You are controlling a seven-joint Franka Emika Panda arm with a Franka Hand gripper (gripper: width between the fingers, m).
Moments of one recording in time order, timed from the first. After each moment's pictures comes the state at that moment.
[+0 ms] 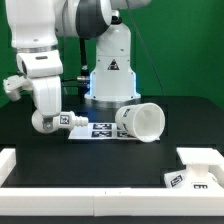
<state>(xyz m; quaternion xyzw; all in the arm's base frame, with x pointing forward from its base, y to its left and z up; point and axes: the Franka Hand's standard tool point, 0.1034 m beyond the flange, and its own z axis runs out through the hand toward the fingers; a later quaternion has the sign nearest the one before) 0.388 -0.174 0.037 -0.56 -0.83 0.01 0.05</state>
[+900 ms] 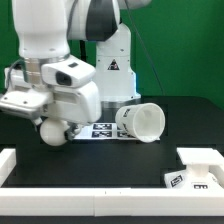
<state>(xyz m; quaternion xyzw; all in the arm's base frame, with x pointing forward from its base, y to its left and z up) 0.456 -0.134 0.027 -0.22 -0.97 -0.01 0.08</state>
